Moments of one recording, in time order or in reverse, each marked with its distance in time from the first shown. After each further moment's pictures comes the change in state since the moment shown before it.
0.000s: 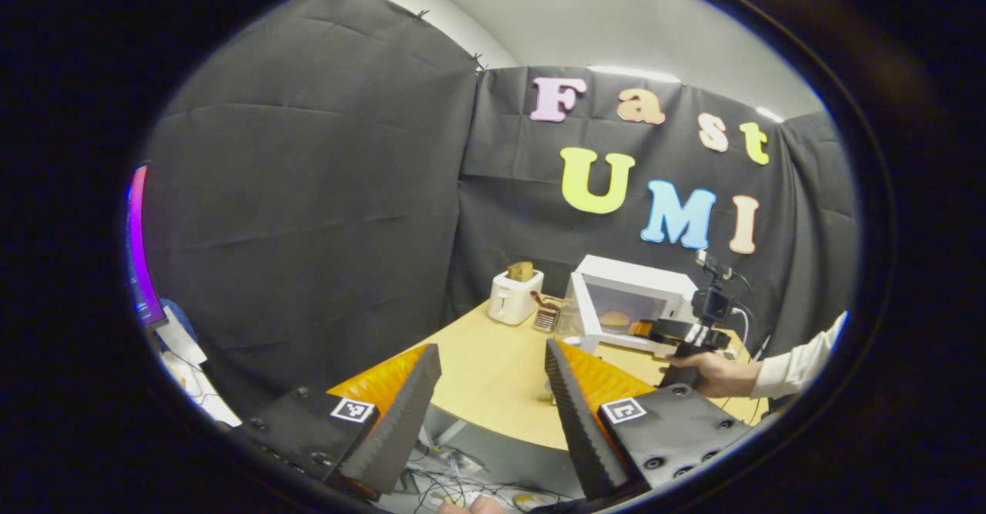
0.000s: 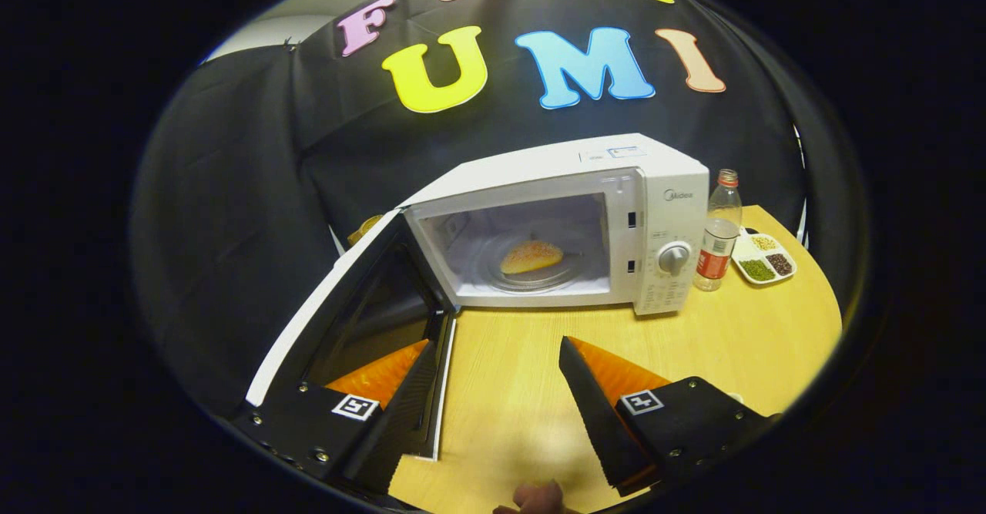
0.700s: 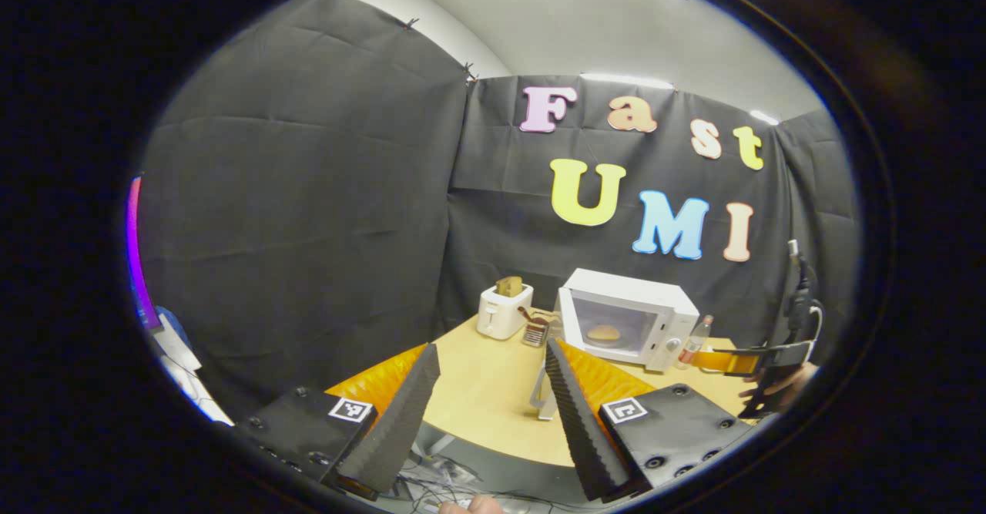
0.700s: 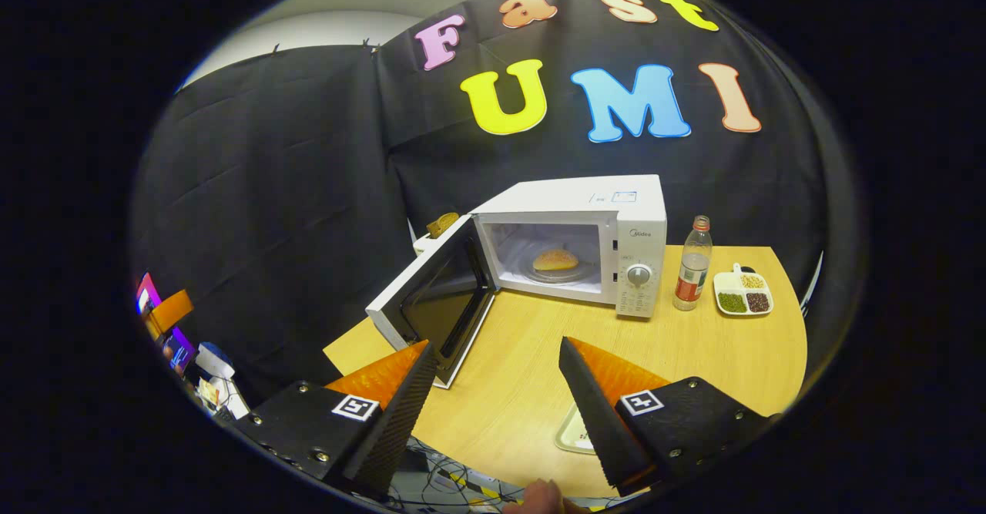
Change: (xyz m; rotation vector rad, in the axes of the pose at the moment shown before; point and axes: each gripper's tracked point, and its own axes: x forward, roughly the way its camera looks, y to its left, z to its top) left arm 0.012 -0.042 0.035 0.042 -0.064 0.030; right arm -0.169 -0.032 0.015 -0.191 -0.008 0.237
